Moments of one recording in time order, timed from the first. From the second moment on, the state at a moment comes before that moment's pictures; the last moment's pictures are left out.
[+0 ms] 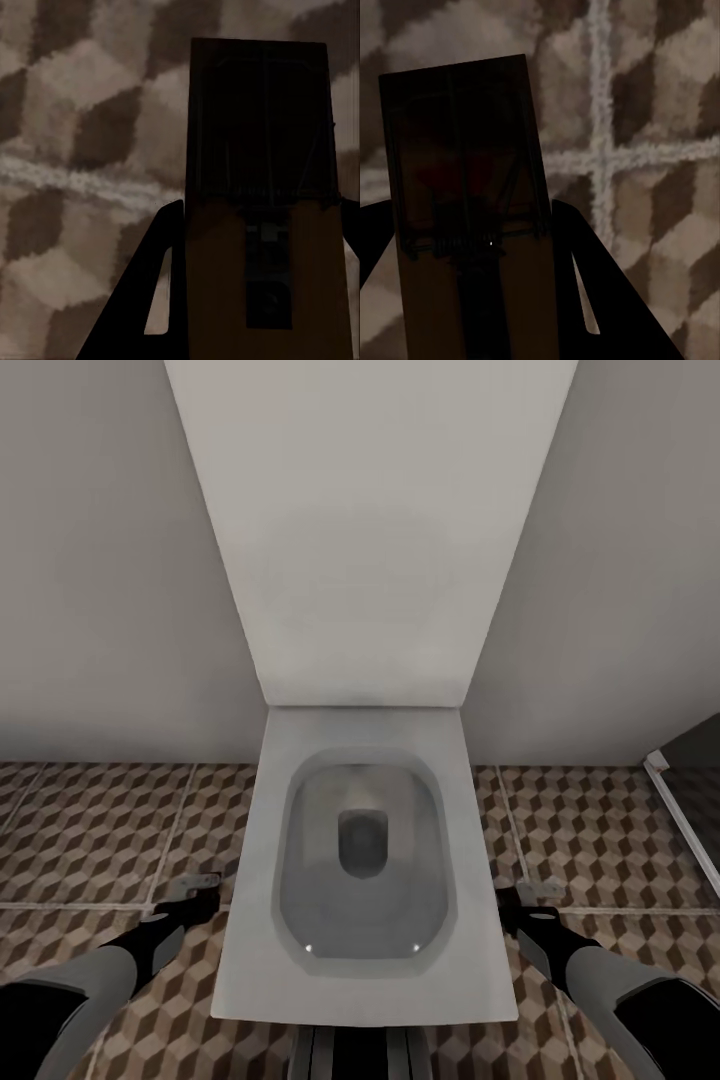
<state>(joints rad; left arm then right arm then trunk) -0.87 0.17 -0.23 -0.01 0.36 -0.08 0.04 -0.86 -0.12 0.42 -0.02 -0.40 0.02 -0.21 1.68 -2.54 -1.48</state>
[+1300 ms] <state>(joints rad) -0.87 0.15 -0.23 -0.01 0.36 -0.09 0.04 -0.86 -0.12 0.42 -0.02 -0.39 0.02 -0.21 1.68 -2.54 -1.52</state>
